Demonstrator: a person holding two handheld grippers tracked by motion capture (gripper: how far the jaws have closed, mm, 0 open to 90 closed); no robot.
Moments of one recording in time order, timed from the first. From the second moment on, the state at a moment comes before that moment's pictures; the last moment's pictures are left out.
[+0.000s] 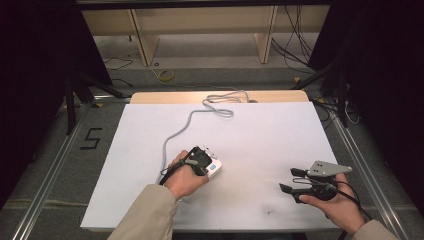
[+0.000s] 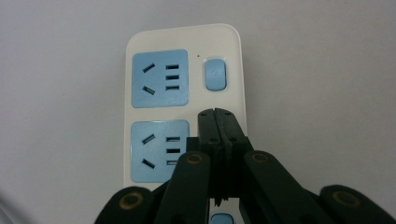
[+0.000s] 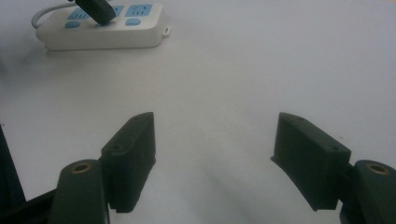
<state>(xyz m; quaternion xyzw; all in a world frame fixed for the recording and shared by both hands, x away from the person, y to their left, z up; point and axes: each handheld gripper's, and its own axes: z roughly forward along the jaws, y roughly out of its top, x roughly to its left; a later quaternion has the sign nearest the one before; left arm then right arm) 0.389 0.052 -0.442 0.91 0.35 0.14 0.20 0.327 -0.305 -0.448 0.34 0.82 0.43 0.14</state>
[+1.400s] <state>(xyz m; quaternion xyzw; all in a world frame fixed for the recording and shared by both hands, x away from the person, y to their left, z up) 0.389 0.053 -0.442 0.91 0.34 0.14 0.21 0.328 -0.306 -0.448 0.34 0.82 0.44 0.15</state>
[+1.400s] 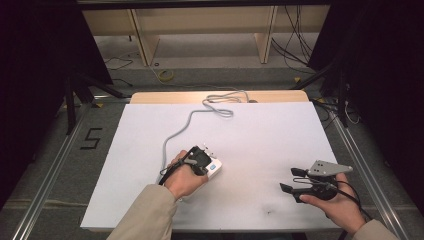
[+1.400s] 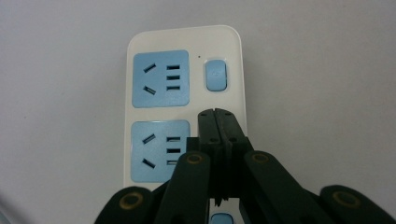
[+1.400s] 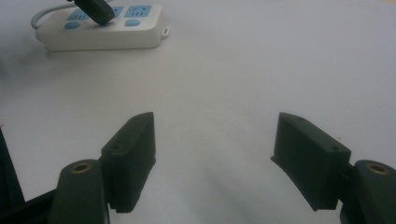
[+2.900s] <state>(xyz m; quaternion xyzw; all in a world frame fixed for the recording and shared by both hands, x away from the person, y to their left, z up) 0.388 0.056 -0.440 0.90 0.34 0.15 0.22 0.327 -0.308 -0.445 0.34 0.82 0.44 0.15</state>
